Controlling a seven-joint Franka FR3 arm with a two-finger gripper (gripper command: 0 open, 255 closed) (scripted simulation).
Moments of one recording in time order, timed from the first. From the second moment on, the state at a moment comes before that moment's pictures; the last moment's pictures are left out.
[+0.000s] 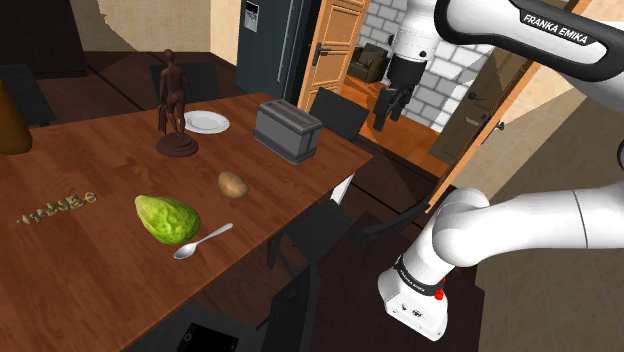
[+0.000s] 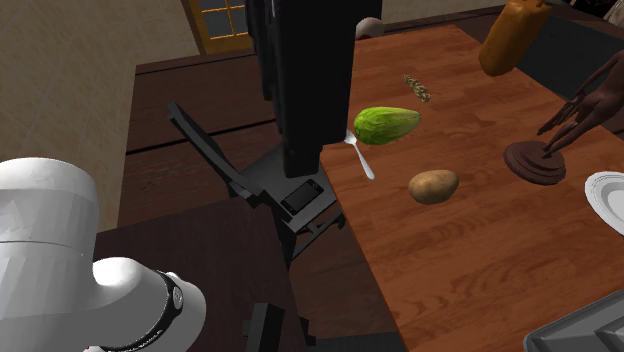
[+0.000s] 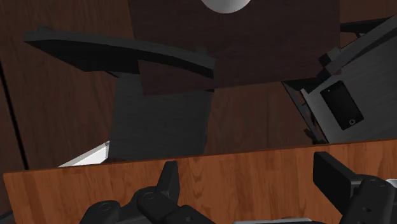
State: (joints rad) arm 0.02 -0.80 0.01 -2.30 -0.08 1.43 0.06
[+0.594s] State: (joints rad) arm 0.00 -0.83 0.12 -2.49 0.06 1.60 0.34
